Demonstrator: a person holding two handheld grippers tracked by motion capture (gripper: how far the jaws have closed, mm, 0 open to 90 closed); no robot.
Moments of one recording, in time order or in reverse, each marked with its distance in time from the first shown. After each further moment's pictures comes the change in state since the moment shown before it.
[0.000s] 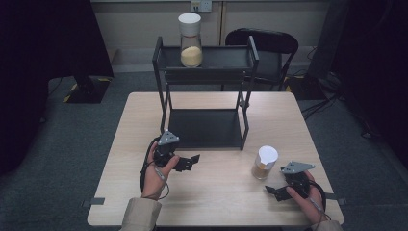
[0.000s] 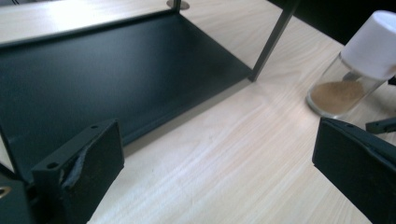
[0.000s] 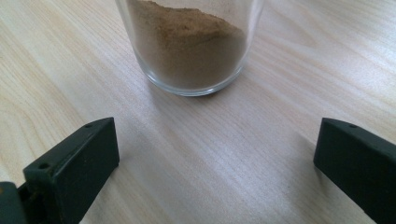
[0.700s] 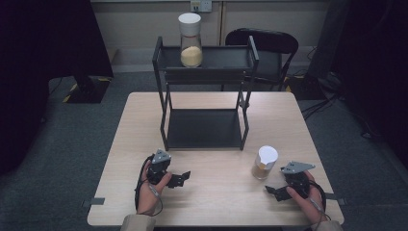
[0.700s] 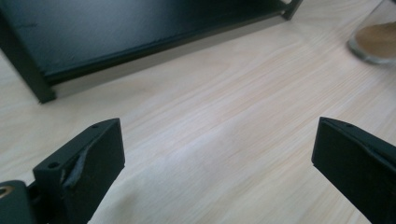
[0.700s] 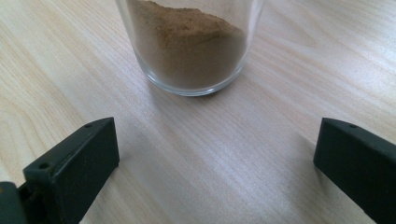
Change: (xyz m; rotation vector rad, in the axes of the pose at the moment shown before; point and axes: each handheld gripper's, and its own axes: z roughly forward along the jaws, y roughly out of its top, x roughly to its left) left arm 0.009 -0.056 0.000 0.068 0.061 -0.056; right arm 0.000 0.000 0.000 0.000 0.000 0.000
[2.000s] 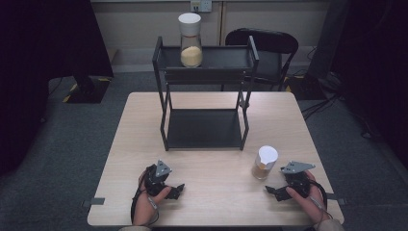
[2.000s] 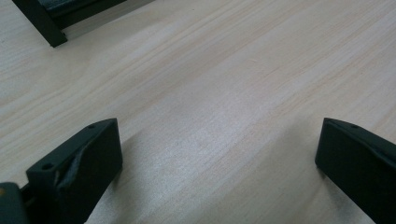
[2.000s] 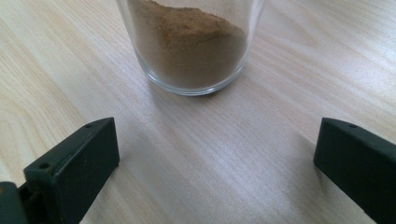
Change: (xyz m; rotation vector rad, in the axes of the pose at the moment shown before) left arm -0.013 -0.015 0.005 0.122 0.091 0.178; right arm -0.001 0.001 0.000 0.002 0.004 -0.002
